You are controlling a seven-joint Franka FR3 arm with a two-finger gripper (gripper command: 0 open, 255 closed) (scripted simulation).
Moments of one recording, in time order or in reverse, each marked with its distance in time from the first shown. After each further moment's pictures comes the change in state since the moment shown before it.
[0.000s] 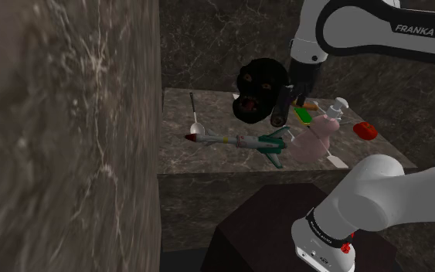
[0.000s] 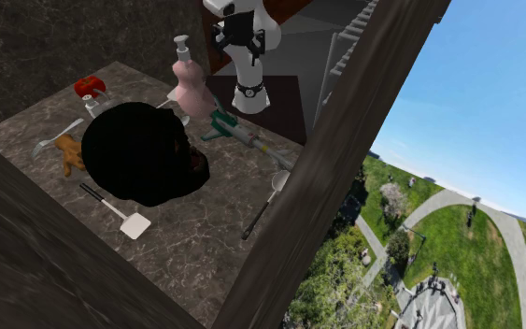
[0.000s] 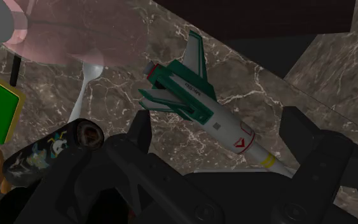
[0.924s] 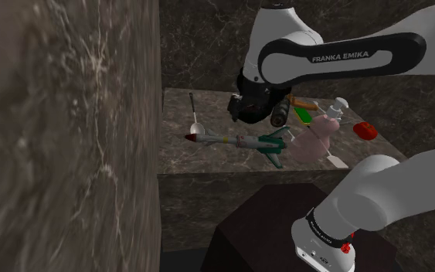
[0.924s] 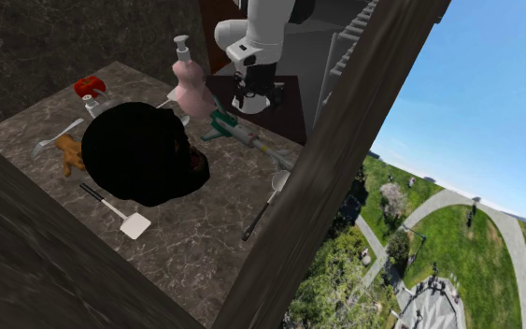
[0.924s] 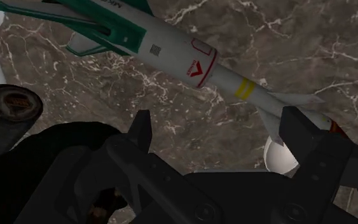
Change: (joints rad) arm -0.017 0.297 0.127 -0.025 0.046 0.464 0.297
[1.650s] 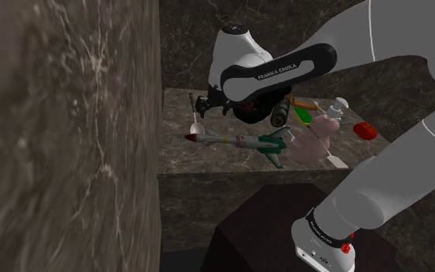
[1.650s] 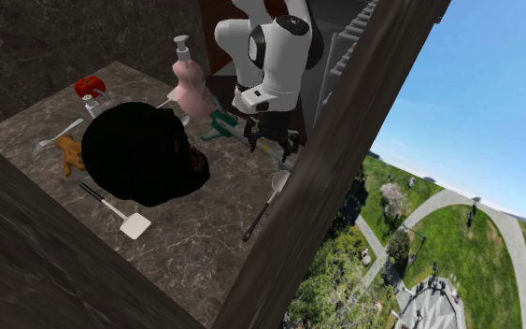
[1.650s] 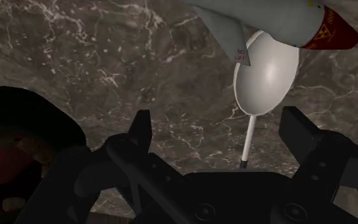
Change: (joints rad) arm -0.052 0.374 0.096 0.161 -0.134 0.330 0.323
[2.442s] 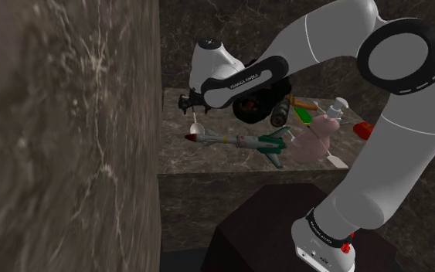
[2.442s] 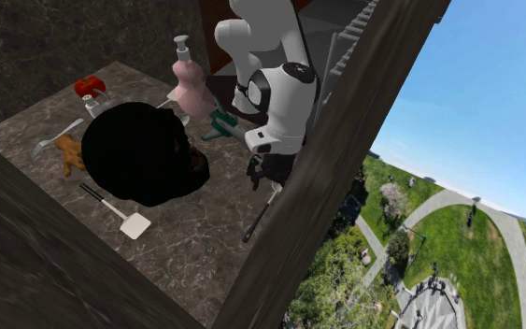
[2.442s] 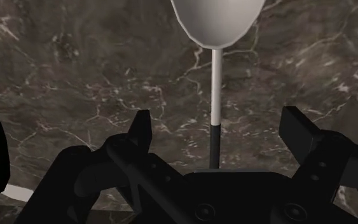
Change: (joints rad) arm 0.007 0.325 -0.020 0.240 -0.210 0.139 0.259
